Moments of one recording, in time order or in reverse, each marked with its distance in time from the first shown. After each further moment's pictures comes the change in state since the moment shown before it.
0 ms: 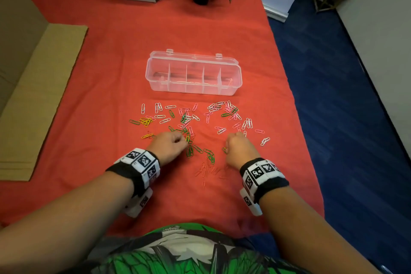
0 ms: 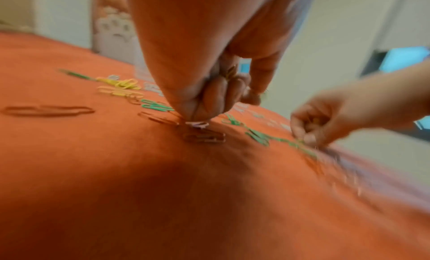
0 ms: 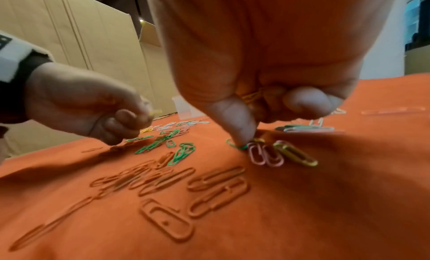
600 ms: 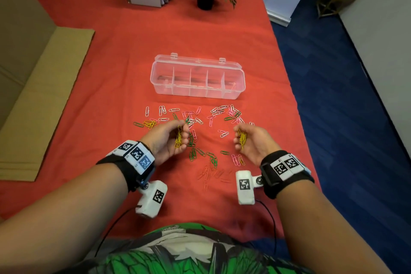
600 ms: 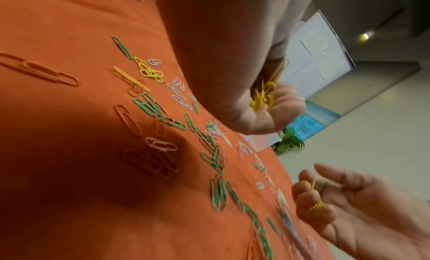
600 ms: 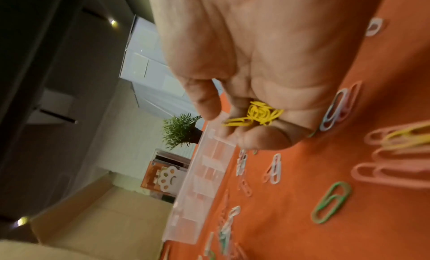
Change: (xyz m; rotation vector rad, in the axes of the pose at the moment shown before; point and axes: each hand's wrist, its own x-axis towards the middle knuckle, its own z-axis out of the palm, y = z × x) left_hand -0.002 0.024 -0.028 -1.144 -0.201 -0.281; right_hand 0.007 0.008 -0.038 1.591 -0.148 0.300
